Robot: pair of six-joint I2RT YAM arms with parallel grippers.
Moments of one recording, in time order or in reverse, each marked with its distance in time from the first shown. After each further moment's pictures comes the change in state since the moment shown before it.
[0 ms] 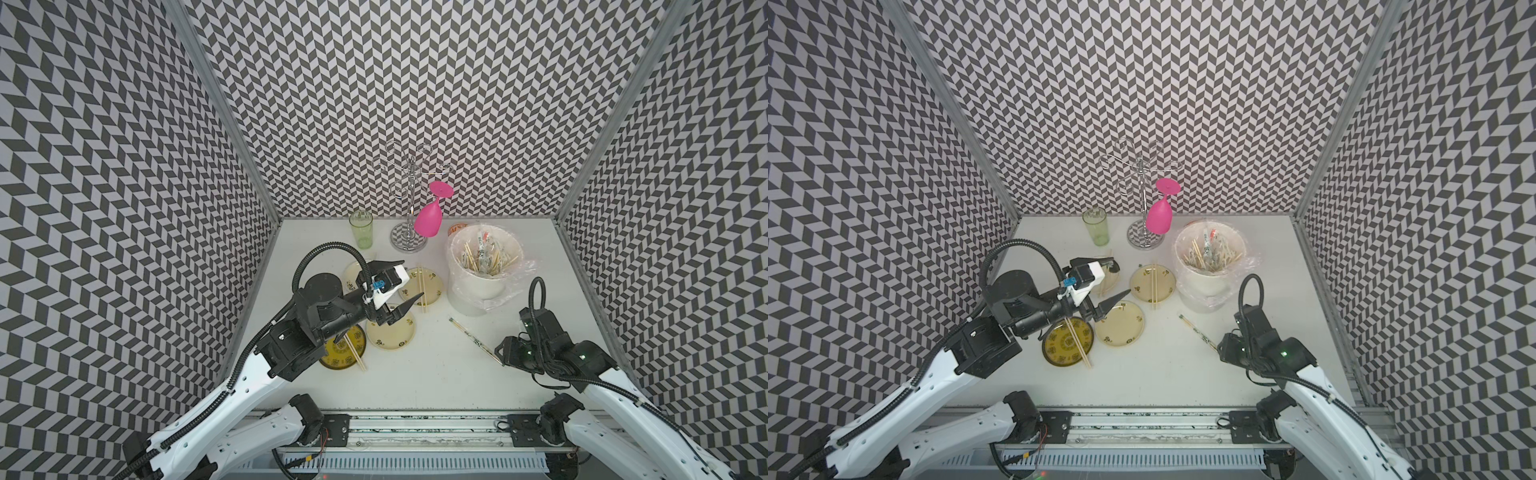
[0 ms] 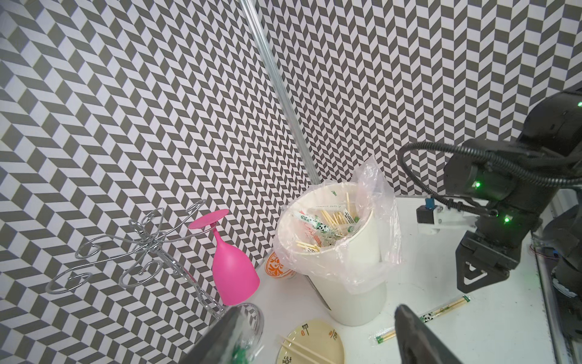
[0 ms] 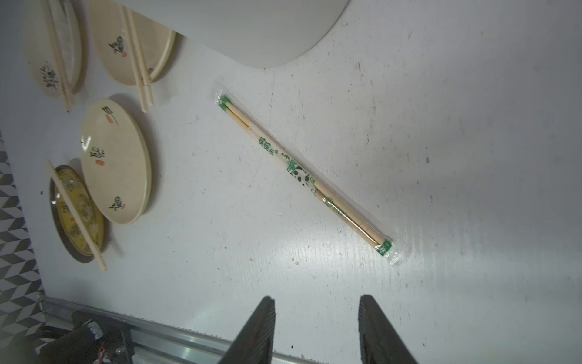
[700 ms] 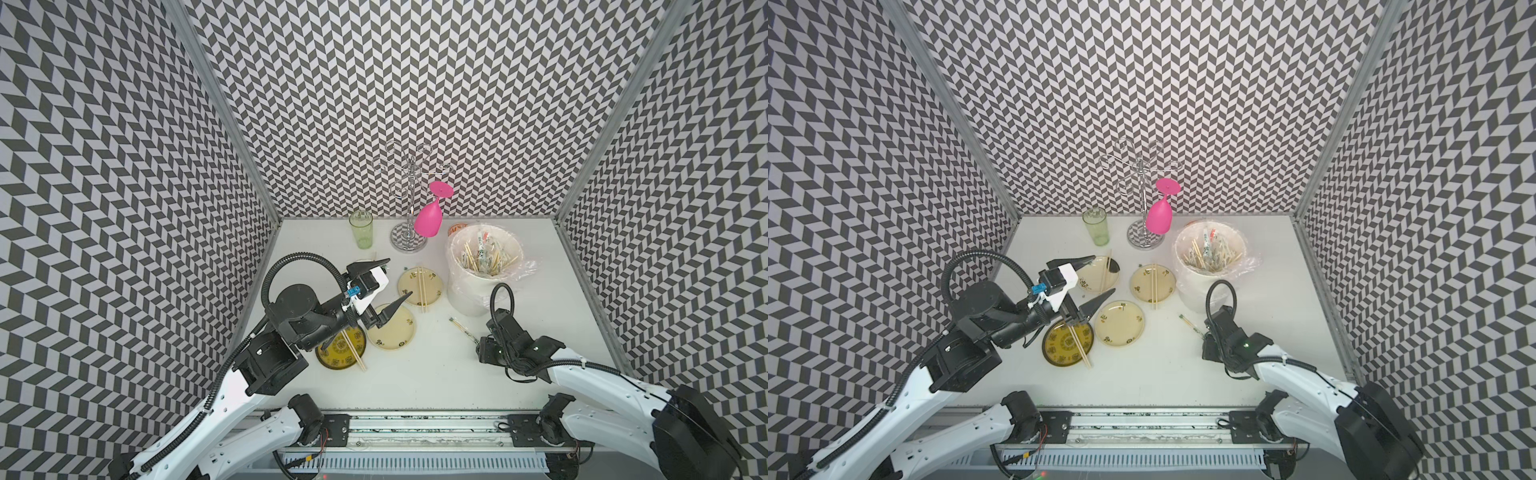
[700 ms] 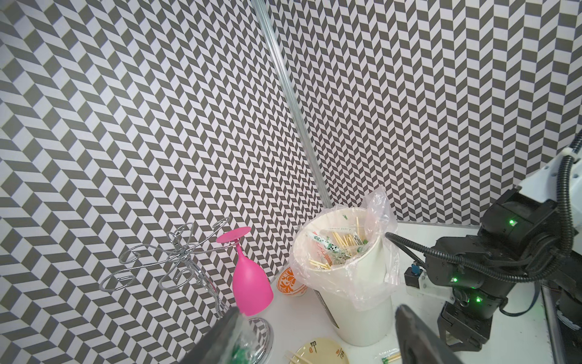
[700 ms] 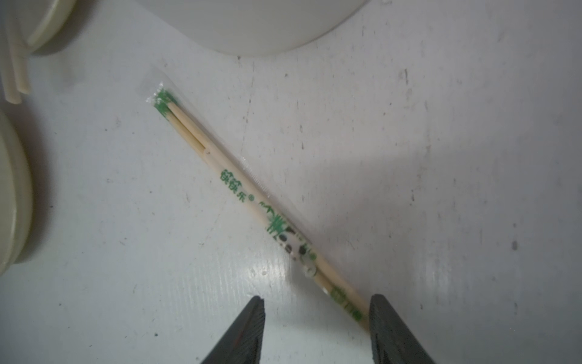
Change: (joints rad) left arm 0.000 -0.108 -0.001 0.002 -0.023 -0.034; right arm 0.167 0.338 -0.117 0.418 0.199 0.040
